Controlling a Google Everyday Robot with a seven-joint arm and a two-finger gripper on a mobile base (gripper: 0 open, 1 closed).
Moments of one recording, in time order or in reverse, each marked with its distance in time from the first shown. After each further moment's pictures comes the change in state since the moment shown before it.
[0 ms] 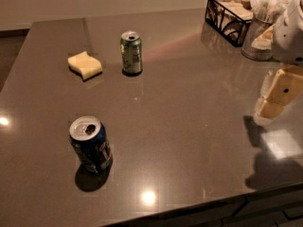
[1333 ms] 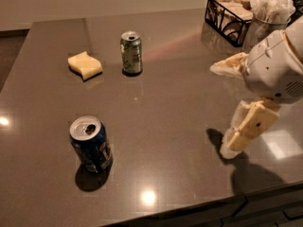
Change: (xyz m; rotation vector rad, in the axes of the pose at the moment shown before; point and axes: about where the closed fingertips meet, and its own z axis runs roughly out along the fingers) arm -0.064 0.068 0.021 -0.142 -0.349 -0.116
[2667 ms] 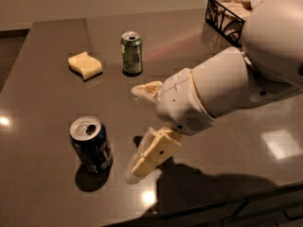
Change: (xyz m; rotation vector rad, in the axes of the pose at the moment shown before) arm -0.122 0.047 0.095 -0.121 -0.352 -0.013
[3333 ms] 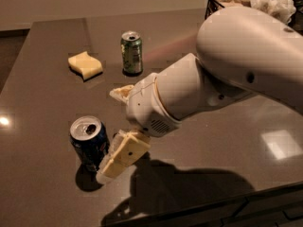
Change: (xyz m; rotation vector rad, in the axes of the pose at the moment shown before) arm -0.020 -0.003 0.047 -0.010 0.008 -0.007
